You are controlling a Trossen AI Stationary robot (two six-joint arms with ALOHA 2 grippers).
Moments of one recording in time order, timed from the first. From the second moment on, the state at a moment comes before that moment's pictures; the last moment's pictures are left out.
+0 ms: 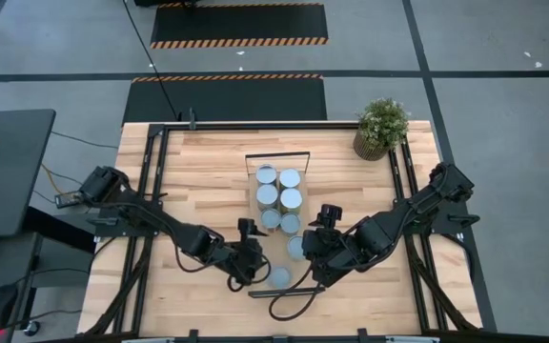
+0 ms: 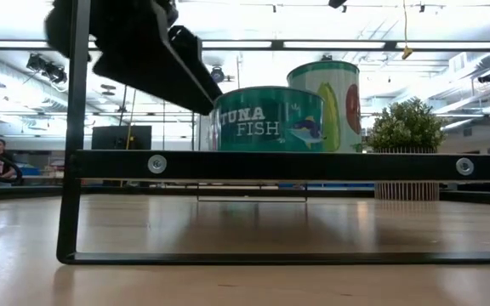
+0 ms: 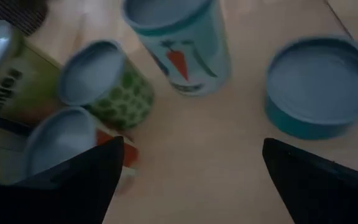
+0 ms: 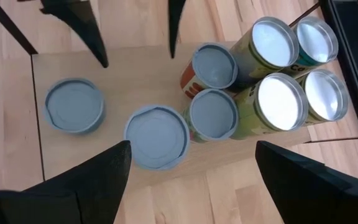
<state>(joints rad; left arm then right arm) -0.49 1.69 1.01 -0.11 -0.55 -0.09 0.56 1.76 1.71 -1.19 0.55 0.58</state>
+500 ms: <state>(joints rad) -0.62 1.59 1.01 -0.28 -0.64 -0.22 0.58 1.75 1.59 -1.06 0.53 0.53</state>
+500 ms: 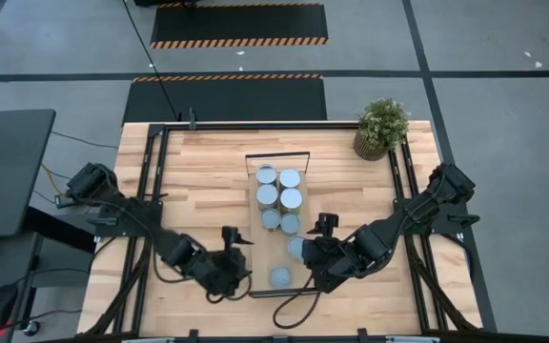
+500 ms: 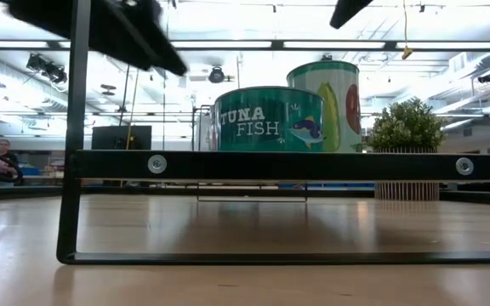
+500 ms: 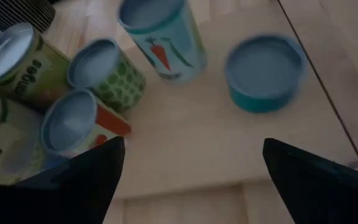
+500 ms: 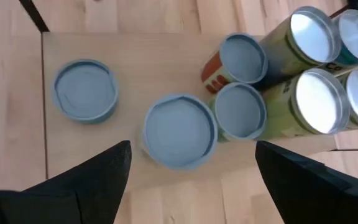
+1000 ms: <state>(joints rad) -0.58 1.63 0.76 0.34 -0.52 -0.08 0.64 1.59 1.35 -0.93 0.59 0.63</state>
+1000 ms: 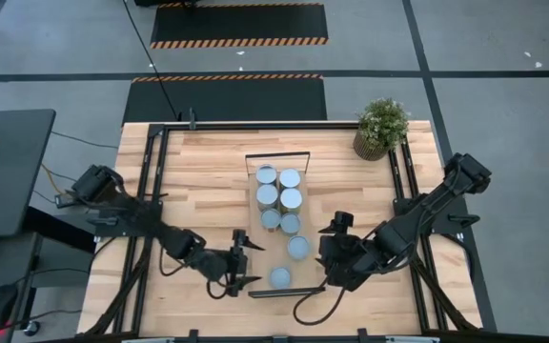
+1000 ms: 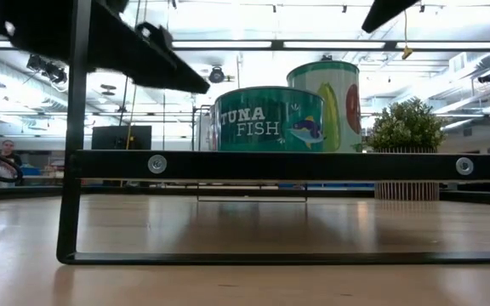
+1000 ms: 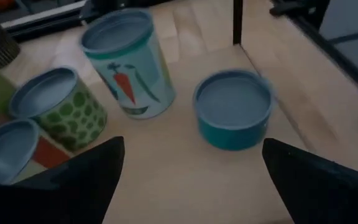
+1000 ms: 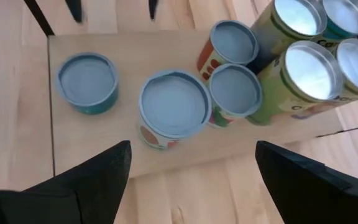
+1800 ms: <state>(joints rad) -0.43 1.70 0.76 0.56 -0.19 0.50 0.60 1.53 1.20 -0.77 0.58 0.65</state>
